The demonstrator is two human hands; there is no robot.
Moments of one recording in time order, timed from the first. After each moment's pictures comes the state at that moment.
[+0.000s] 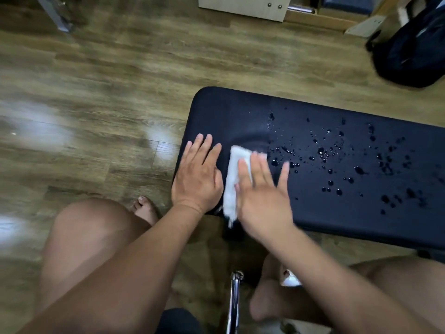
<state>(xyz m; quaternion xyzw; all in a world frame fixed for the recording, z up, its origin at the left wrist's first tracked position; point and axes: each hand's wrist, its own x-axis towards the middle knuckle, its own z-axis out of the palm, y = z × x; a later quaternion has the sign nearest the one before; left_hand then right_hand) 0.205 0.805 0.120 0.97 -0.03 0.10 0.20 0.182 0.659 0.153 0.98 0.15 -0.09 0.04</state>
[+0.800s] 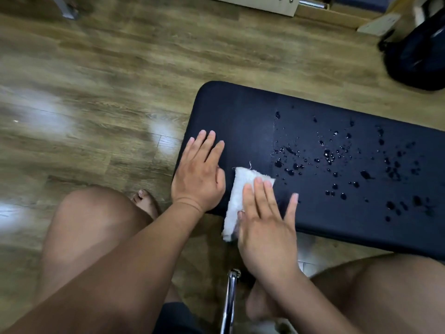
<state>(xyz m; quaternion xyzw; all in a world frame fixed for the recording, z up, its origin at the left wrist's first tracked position) 0.205 0.804 0.117 0.98 -0.03 0.12 0.18 0.128 0.651 0.145 0.99 0.12 -0.09 -0.04</state>
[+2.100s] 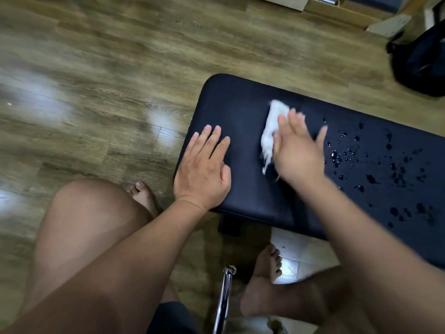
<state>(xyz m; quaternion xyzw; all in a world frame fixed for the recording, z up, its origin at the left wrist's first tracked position) 0.205 0.802 0.117 0.97 -0.02 0.13 0.18 0.289 0.617 0.139 0.99 0.07 -0.08 0.00</state>
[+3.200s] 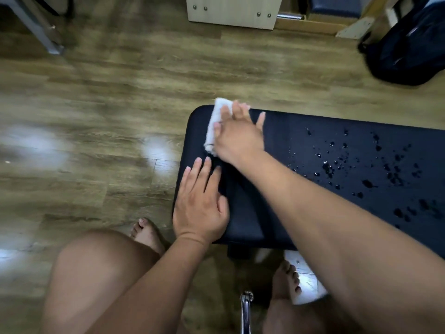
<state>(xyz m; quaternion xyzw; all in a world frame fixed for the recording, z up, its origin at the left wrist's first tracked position) 0.208 0.804 0.114 0.97 -0.03 0.14 0.18 0.351 0.718 0.150 0.99 0.05 -0.11 -0.06</state>
